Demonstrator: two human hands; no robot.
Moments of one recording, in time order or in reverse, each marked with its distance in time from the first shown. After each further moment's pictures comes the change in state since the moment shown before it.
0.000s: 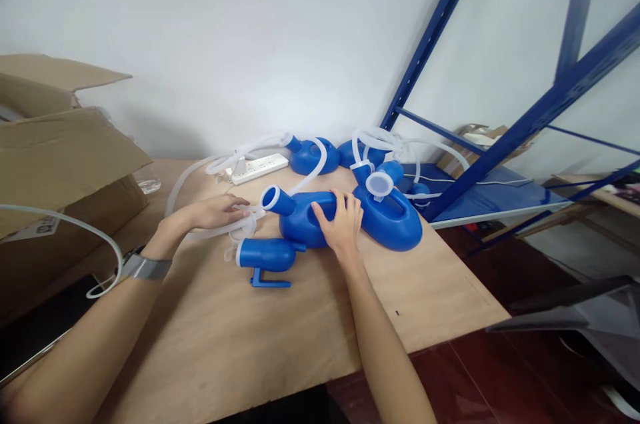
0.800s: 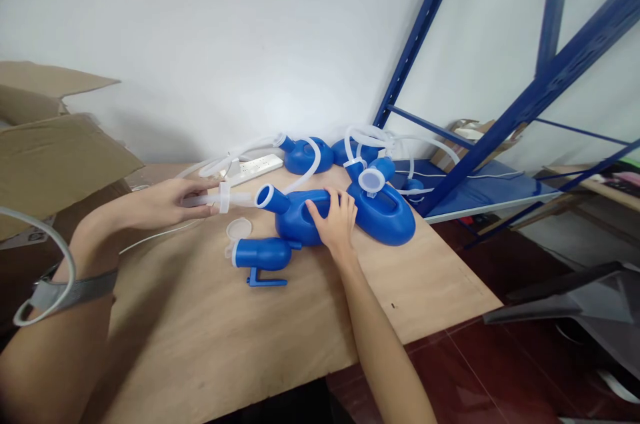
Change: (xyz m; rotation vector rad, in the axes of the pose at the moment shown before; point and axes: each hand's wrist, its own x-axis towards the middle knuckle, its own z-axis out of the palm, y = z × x) left_hand -0.065 0.027 -0.058 -0.053 0.187 0.051; right_hand -0.002 0.001 0.004 0.010 0.024 0.015
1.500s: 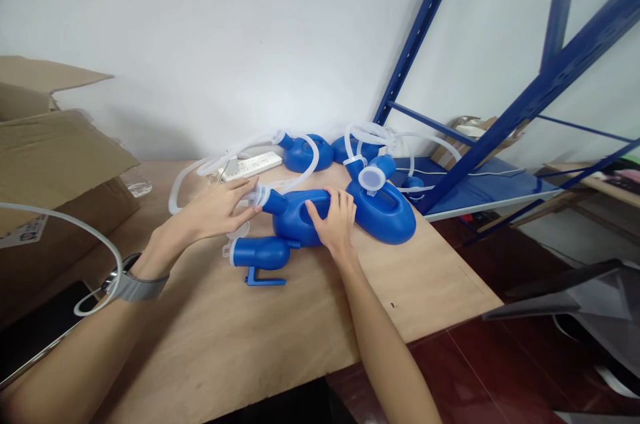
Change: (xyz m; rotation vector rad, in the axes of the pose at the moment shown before) left_hand 0.030 0.039 0.059 0.225 0.216 0.253; right_hand -0.002 -0.002 -0.003 0.046 0.019 -0.038
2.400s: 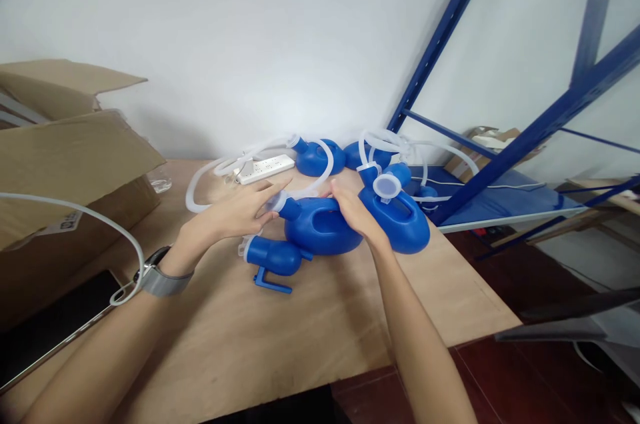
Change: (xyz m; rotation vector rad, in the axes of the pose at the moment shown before) left_hand 0.004 0.017 -0.012 0.028 -0.092 0.014; right_hand 0.067 -0.007 -0.029 0.434 -0.586 0.109
